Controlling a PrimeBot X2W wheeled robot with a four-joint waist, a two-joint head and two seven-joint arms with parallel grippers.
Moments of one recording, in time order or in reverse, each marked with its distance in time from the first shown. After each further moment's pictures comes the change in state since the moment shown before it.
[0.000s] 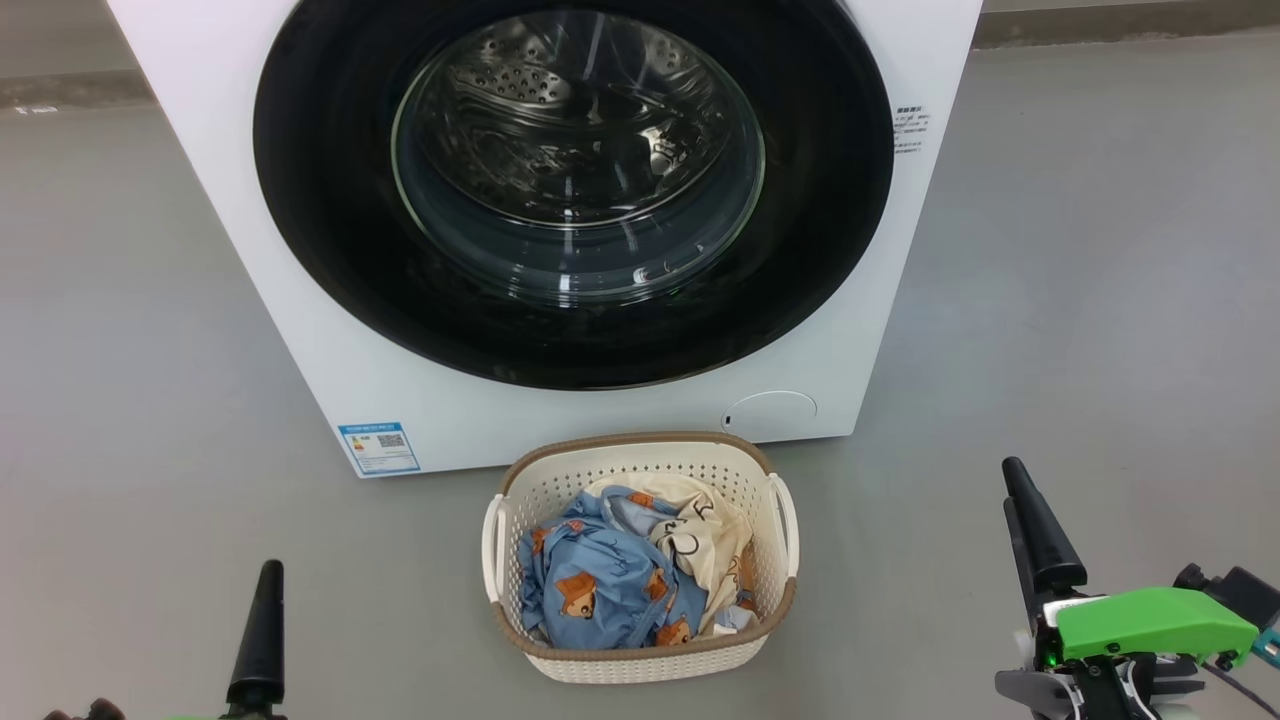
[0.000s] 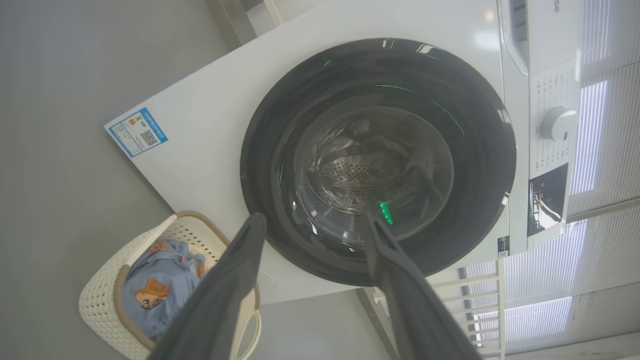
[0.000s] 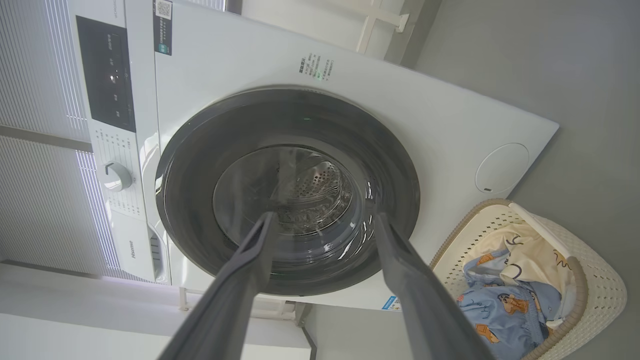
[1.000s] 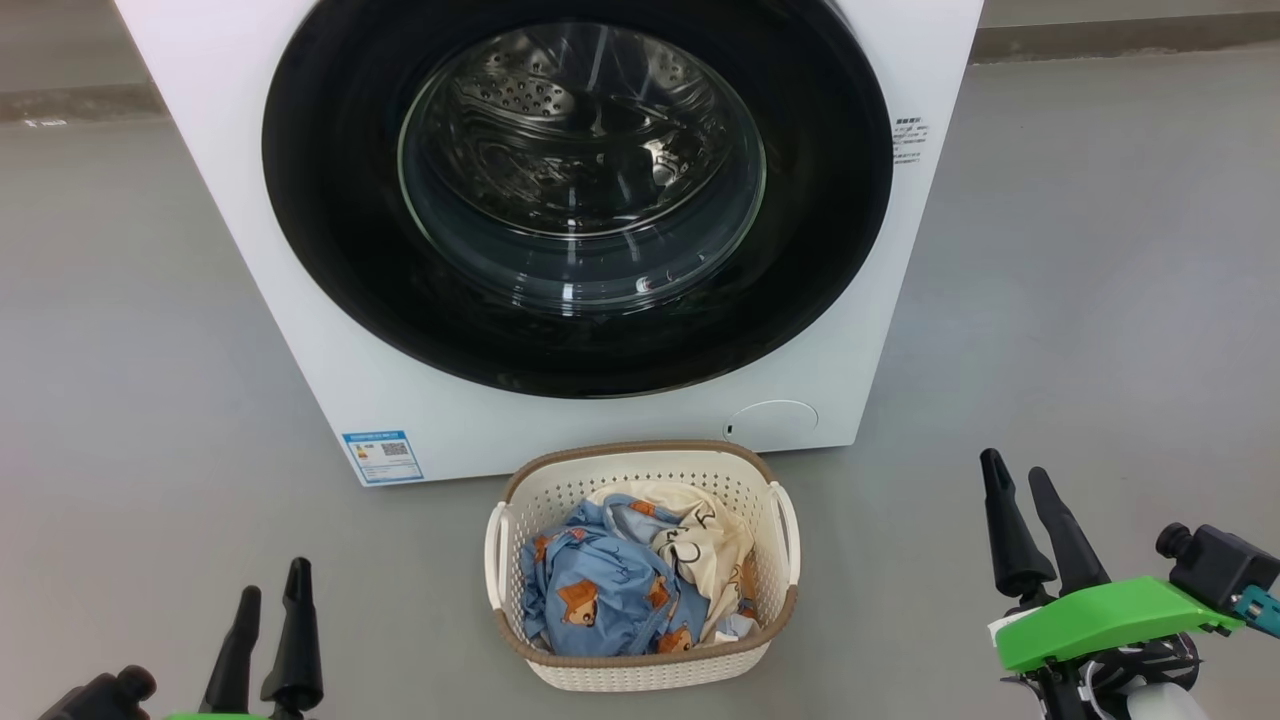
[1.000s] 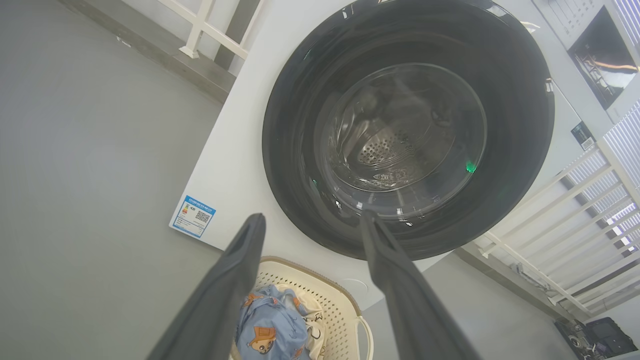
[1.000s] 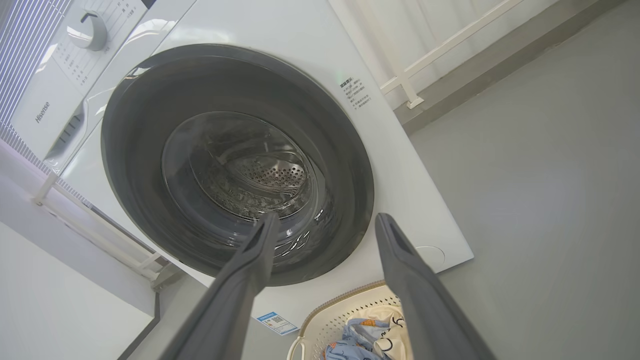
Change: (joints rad) left arm -0.004 0.007 -0.014 0.014 0.538 0.000 -0.080; right arm -0.014 -0.009 0.001 0.004 -0.643 0.000 -0.080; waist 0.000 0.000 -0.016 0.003
